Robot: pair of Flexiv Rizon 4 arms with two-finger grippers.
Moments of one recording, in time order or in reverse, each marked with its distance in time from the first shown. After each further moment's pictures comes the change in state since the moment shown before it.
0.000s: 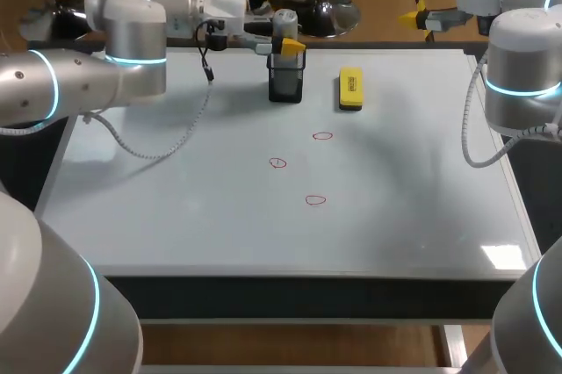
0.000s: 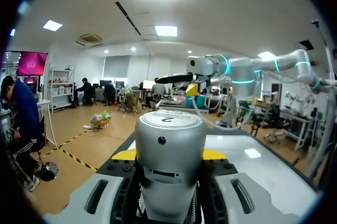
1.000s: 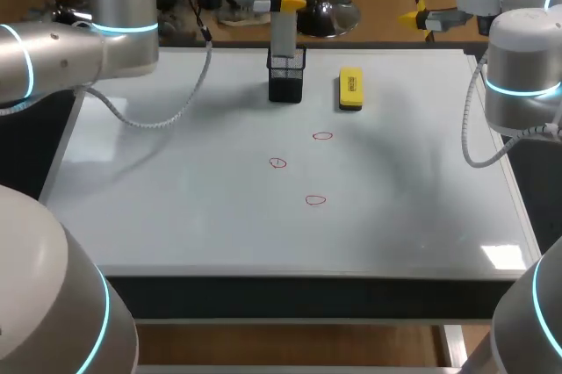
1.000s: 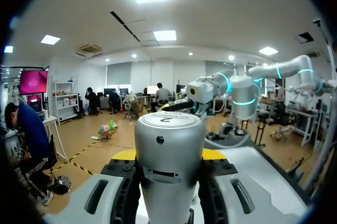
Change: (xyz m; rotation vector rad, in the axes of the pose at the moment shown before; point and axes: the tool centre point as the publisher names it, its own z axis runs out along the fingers) left arm 0.004 -0.105 -0.016 0.011 -0.056 0.075; right arm 0.000 0.000 0.000 0.000 0.000 0.000
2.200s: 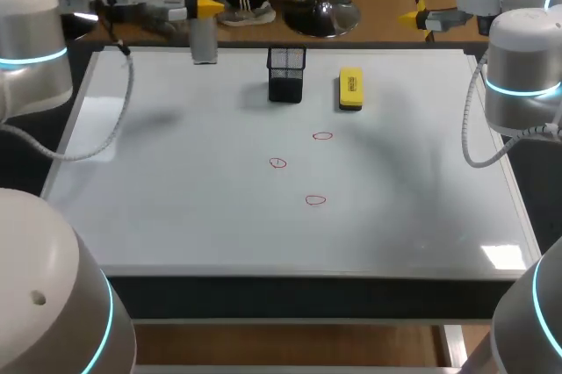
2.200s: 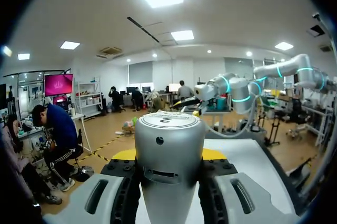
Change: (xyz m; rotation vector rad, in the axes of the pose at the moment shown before) left arm 0.032 0.003 -0.165 -0.027 -0.203 0.018; right arm 0.000 0.000 0.000 0.000 0.000 0.000
